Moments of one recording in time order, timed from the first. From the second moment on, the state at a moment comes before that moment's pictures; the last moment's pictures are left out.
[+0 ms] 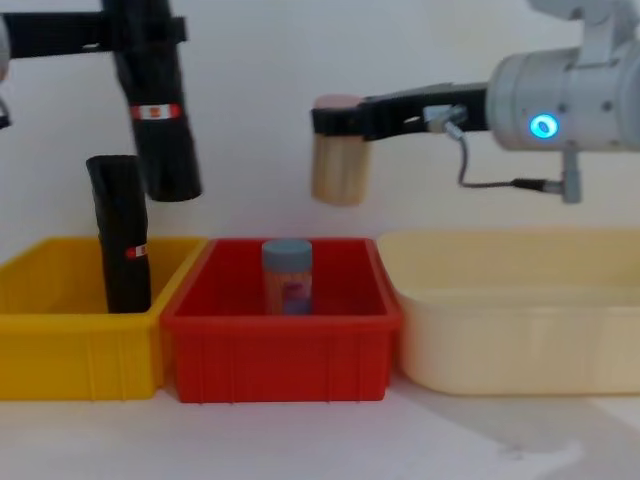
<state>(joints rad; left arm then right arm) -0.48 0.38 0.22 -1.59 -0.47 0.26 -0.33 0.60 0.21 -0.49 -1.42 0.27 0.30 0.36</state>
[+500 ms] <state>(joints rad) -0.64 0.23 0.35 -1.44 -0.50 0.27 -0.39 0.51 0.31 -0.37 -1.59 0.24 0.38 0.26</state>
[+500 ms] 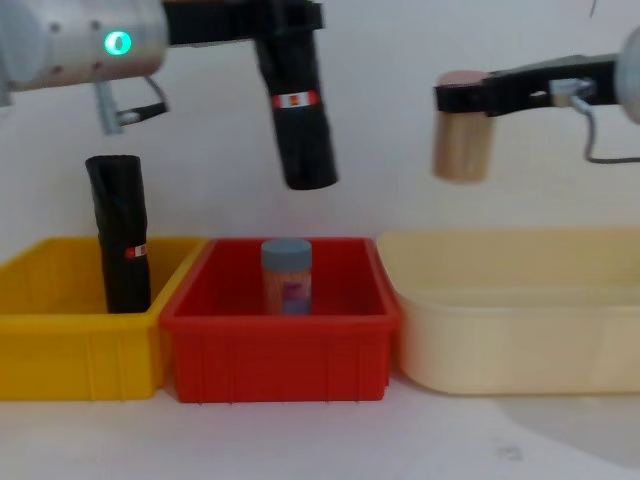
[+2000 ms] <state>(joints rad) -0.83 0.05 0.47 -1.17 -0.49 0.19 -0.43 0.43 0.42 -0.25 -1.62 0.25 0.42 0.30</state>
